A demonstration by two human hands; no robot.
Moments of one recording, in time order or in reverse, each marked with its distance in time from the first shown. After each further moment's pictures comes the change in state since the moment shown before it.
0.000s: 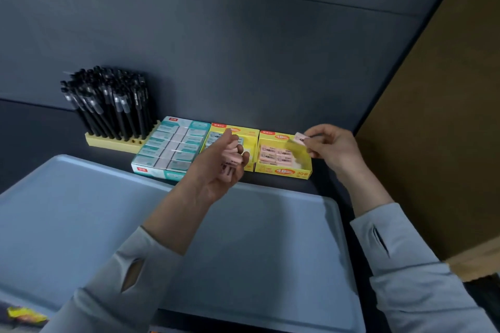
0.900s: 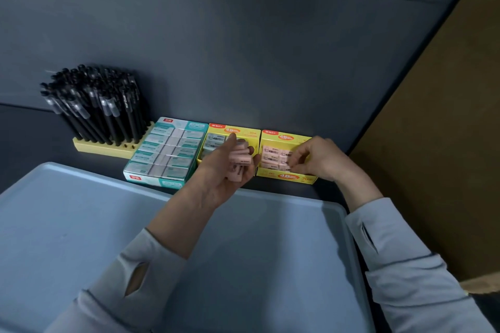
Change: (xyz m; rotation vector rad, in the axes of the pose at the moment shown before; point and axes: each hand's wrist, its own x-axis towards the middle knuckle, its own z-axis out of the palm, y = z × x) left_hand 0.029 -0.002 0.004 -0.023 0.035 -0.039; right_hand 0.021 0.008 0.020 -0.654 -0.372 -0.058
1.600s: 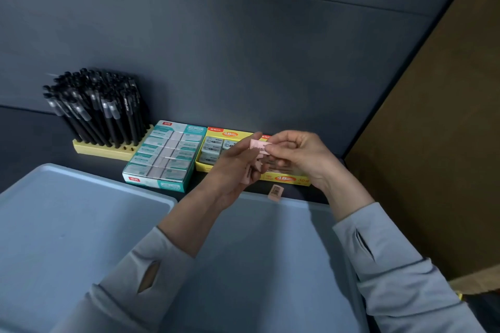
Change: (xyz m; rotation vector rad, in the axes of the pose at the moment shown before) left_hand 0.001 -0.014 0.011 0.328 -0.141 0.181; right_hand -0.019 -0.040 0.008 0.921 0.009 -0.052
